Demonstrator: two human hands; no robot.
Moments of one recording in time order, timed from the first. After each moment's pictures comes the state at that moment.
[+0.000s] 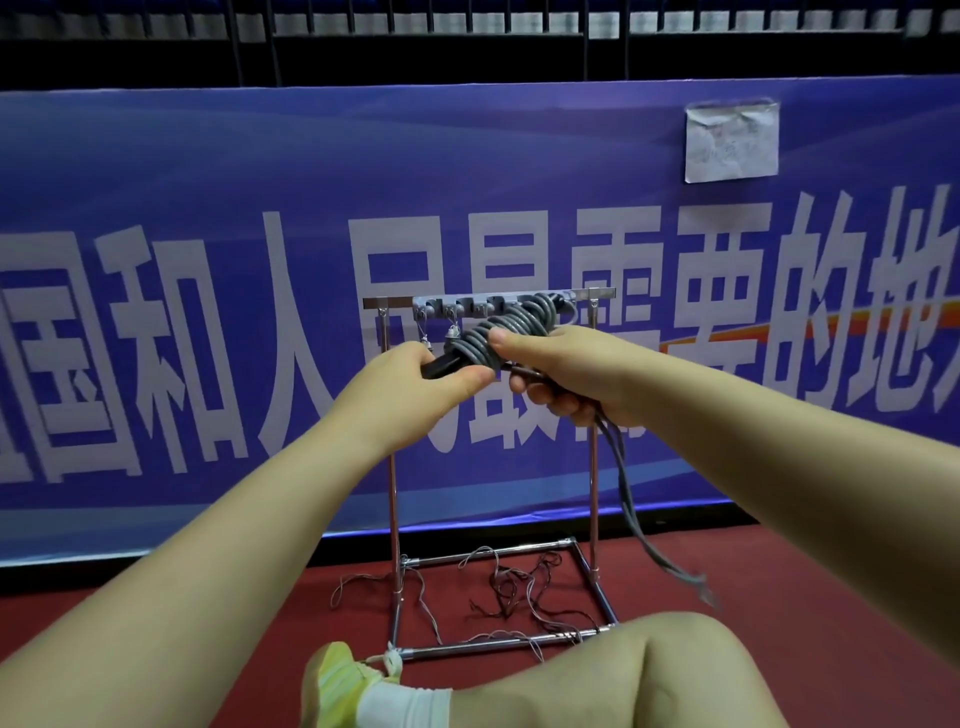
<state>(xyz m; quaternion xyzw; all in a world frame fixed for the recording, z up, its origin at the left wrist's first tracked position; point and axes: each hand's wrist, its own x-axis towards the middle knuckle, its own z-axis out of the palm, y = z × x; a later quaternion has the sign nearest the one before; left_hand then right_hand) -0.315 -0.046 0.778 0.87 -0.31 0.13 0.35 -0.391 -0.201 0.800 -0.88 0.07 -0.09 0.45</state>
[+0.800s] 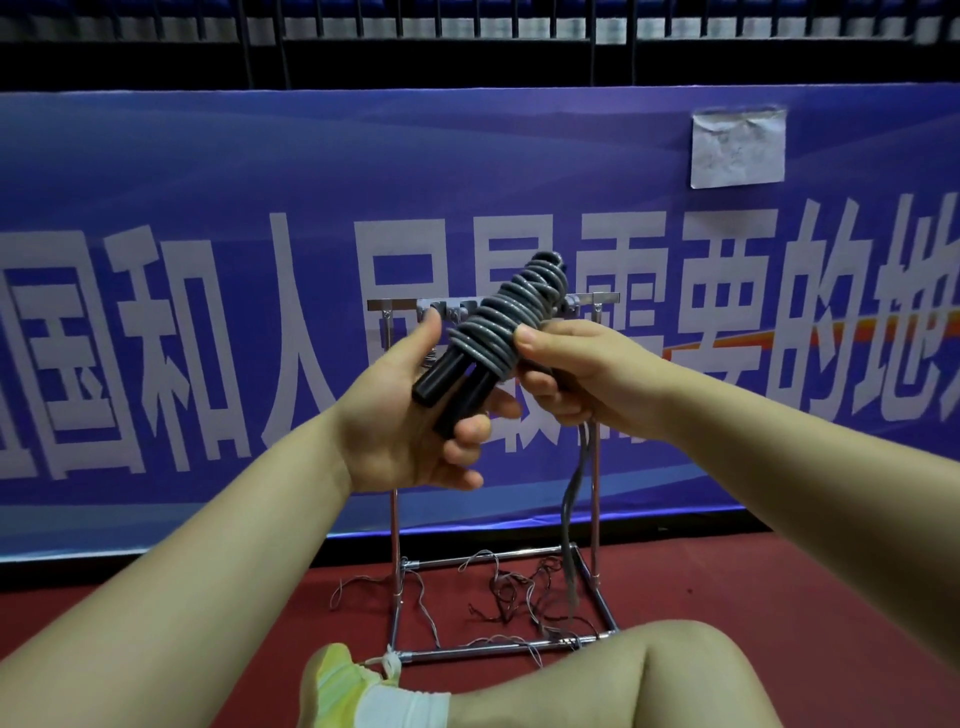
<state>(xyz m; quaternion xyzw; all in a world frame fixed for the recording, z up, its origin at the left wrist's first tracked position) -0.328 -0.032 0.782 0.59 -0.35 -0.38 0.62 -0.396 -0.215 0.791 -0.79 -0.15 -0.09 0.58</state>
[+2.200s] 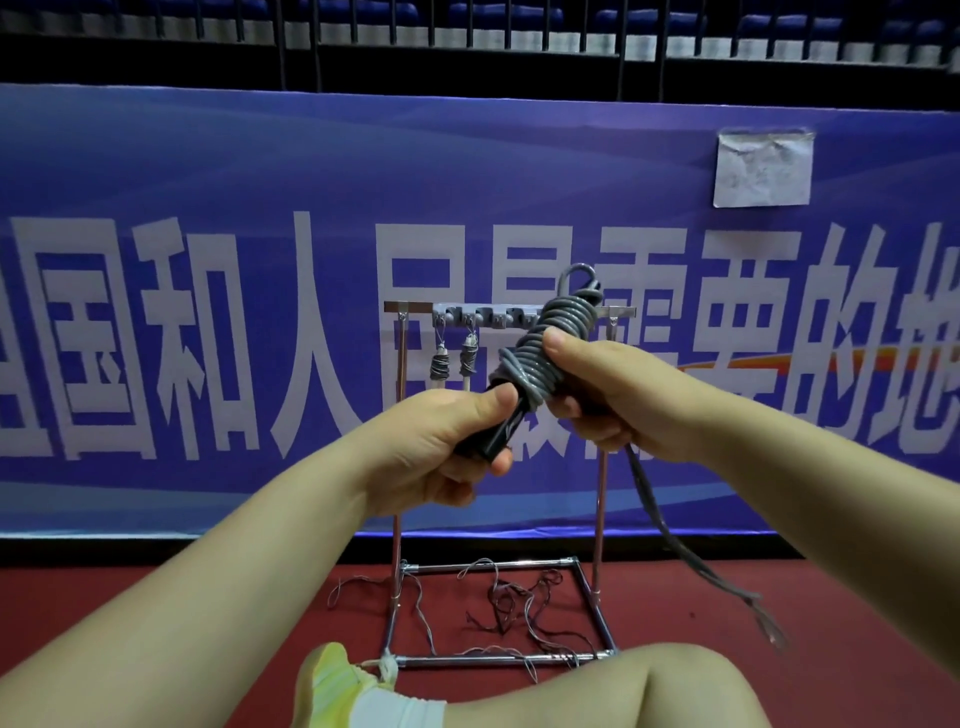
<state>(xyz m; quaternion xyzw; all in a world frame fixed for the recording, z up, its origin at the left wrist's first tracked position) -0.336 -0.029 0.767 0.66 -0.40 -0.26 0.58 -0.409 -0.207 0.795 -0.85 -0.10 -0.09 0.51</state>
